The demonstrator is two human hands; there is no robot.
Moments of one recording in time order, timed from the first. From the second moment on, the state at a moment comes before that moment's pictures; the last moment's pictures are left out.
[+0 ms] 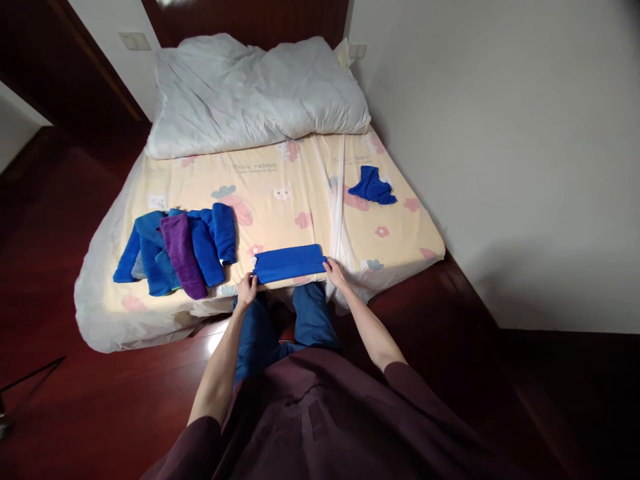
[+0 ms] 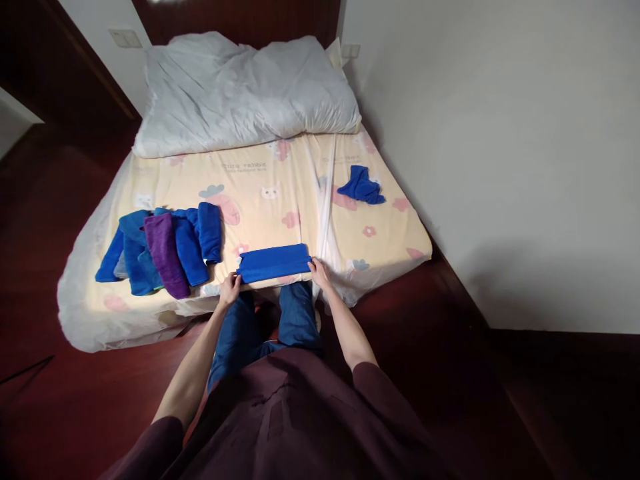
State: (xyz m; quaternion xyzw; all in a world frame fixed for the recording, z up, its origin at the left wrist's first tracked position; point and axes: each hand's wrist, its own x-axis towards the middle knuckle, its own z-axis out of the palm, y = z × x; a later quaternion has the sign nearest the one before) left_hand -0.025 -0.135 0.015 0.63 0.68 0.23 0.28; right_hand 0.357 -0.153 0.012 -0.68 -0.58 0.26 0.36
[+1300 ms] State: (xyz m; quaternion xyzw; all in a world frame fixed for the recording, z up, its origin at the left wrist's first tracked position) left_hand -0.023 -0.151 0.018 0.66 0.66 0.28 0.23; right_hand 0.352 -0.171 0.018 -0.70 -0.58 0.21 0.37
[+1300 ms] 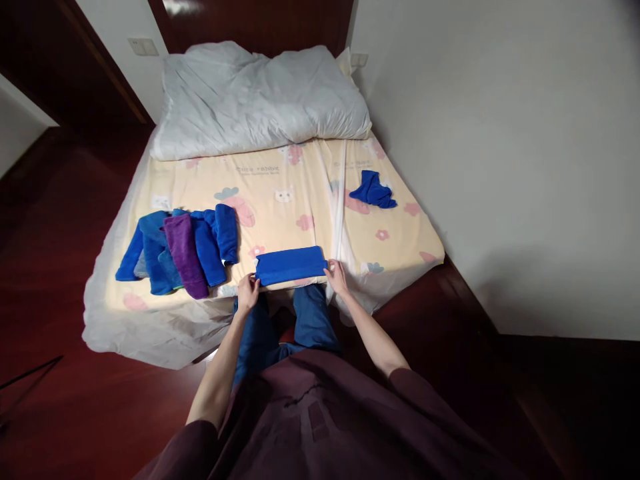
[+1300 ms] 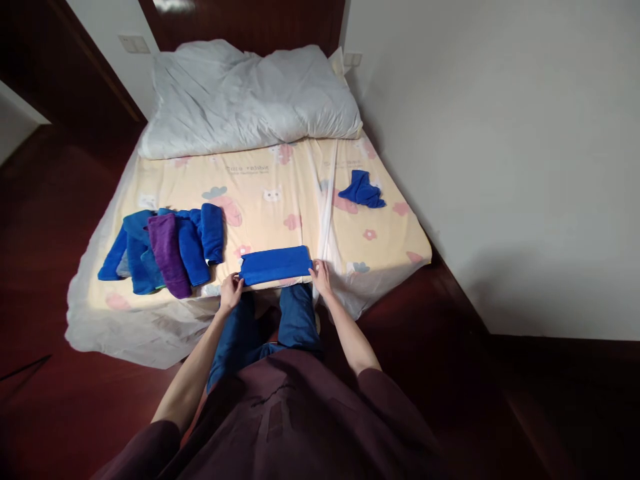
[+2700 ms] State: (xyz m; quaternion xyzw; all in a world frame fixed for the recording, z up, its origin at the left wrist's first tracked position) left_hand -0.009 -0.184 0.027 0.83 0.52 0.15 0.16; right_hand 0.339 -0.202 0.025 -0.60 -0.77 0.14 0.19
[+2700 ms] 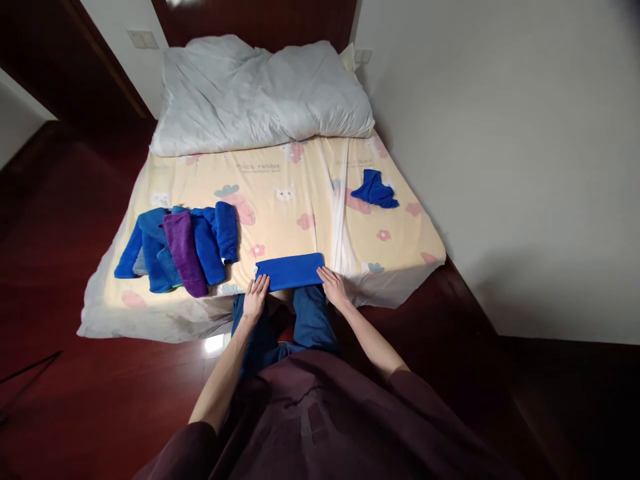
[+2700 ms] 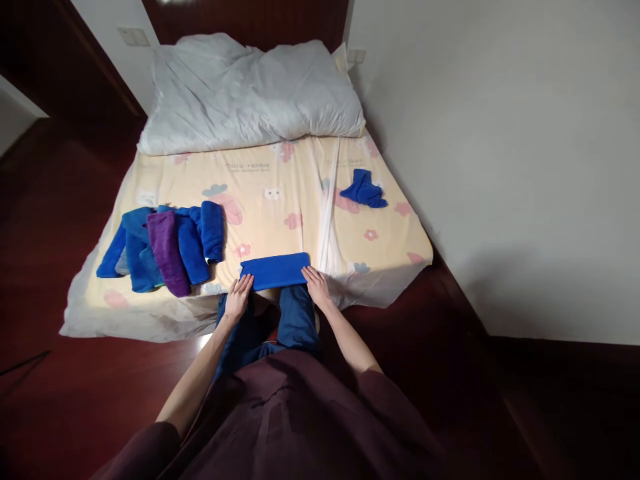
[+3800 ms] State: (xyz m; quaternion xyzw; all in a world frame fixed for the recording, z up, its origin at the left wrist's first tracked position) left_hand -0.026 -0.143 0.021 0.58 0.65 0.33 0.36; right_hand 0.346 -0.152 0.016 -0.69 -0.54 0.31 0.36
